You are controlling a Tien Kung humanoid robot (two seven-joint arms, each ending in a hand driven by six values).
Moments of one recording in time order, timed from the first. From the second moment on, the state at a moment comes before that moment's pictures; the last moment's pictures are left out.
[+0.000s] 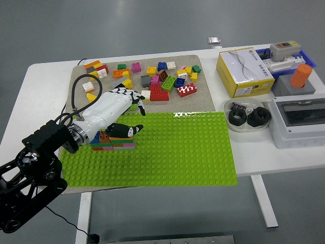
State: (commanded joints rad) left arm -0.54 0.39 -0.70 -1.59 1.97 -0.02 0.16; right arm 0.05 -0.10 1.51 0.18 -1.22 0.29 -0.32
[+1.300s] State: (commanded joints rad) left arm -0.69 0.13 -0.37 -1.18 1.97 0.00 -0.02; right arm 0.07 -0.11 1.49 0.18 -1.24 0.29 -0.31
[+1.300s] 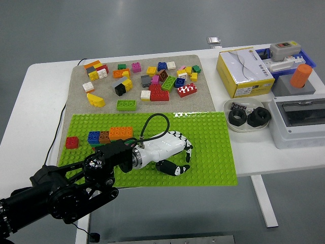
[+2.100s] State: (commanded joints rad) left arm -0.67 0.09 -0.43 -1.09 1.97 0.00 -0.02; right arm 0.08 -0.11 1.46 0.18 -1.22 0.30 -0.31
